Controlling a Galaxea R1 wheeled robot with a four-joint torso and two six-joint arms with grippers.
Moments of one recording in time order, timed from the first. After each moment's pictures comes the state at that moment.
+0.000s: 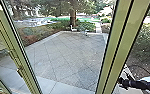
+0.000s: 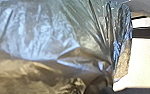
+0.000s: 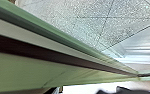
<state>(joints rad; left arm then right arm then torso) 1.60 2.96 -2.57 0.07 0.03 0.01 -0.55 2.29 -1.90 -0.04 -0.21 0.91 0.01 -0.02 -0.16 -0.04</state>
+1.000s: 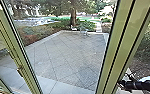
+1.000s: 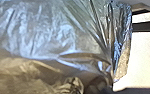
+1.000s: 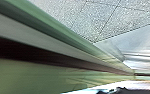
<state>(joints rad) 1.61 2.96 -2.57 0.08 0.02 0.01 -0.50 2.12 -1.62 -0.12 -0.32 0.89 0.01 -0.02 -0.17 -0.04</state>
